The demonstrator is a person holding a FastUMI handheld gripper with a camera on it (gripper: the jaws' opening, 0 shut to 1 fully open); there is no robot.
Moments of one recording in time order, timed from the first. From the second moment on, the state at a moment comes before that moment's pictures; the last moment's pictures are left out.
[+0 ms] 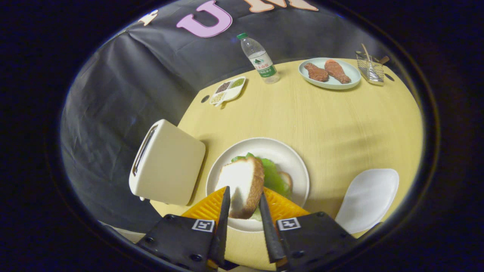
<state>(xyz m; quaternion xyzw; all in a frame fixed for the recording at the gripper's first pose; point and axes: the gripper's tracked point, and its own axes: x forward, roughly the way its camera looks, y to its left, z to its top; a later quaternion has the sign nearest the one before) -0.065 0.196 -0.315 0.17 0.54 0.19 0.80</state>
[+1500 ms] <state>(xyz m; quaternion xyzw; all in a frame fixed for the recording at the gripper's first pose) -0.019 0.037 -0.051 0.02 0.14 0.08 0.99</state>
